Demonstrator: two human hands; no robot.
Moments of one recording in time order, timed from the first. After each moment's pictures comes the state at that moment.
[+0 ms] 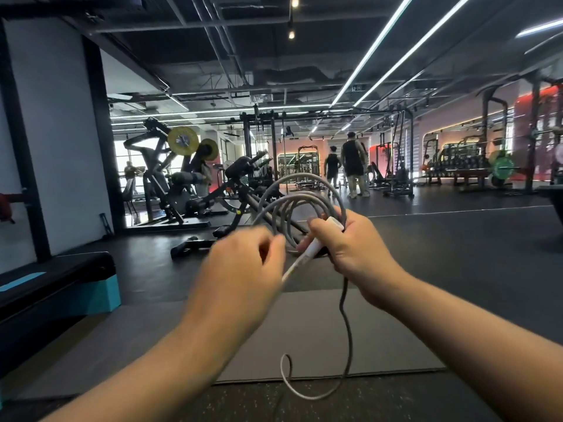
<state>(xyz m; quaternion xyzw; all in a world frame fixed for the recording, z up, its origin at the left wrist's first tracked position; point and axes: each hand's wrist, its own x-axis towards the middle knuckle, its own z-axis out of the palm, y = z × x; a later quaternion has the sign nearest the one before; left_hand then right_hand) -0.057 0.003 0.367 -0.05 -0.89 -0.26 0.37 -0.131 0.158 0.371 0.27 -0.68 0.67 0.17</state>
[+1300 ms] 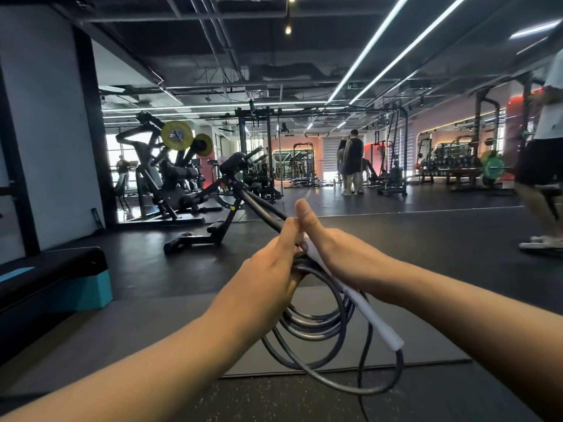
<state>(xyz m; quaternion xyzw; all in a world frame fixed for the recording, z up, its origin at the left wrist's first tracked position) -0.078 0.012 0.348 -0.23 -0.90 -0.23 0.30 -0.108 0.163 0.382 0.29 -0.86 0.42 0.06</state>
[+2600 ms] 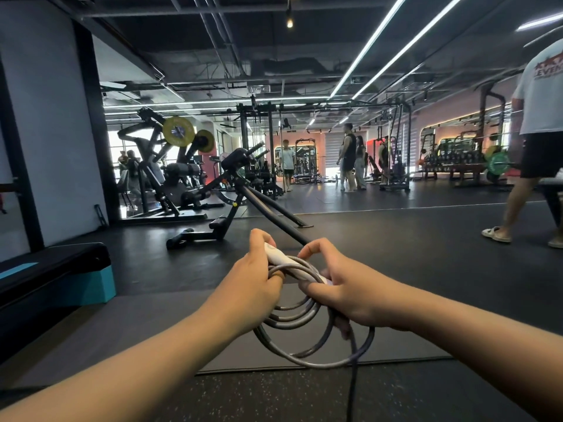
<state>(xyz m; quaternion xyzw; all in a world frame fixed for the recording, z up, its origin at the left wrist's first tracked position) -0.097 -0.006 0.334 -0.12 -0.91 -0.31 0.24 -0.125 0.180 0.334 0.33 -0.86 0.39 -0.01</state>
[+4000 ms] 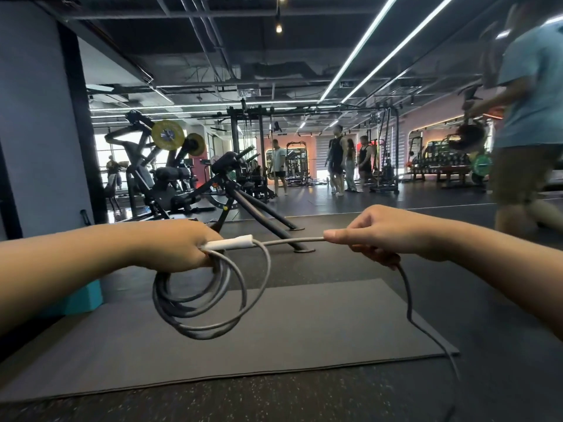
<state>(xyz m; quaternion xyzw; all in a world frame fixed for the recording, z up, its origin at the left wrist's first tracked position) -0.103 -0.073 0.424 -0.13 -0.99 0.02 0.03 -0.141 0.248 0.408 0.26 -0.91 0.32 -0.03</state>
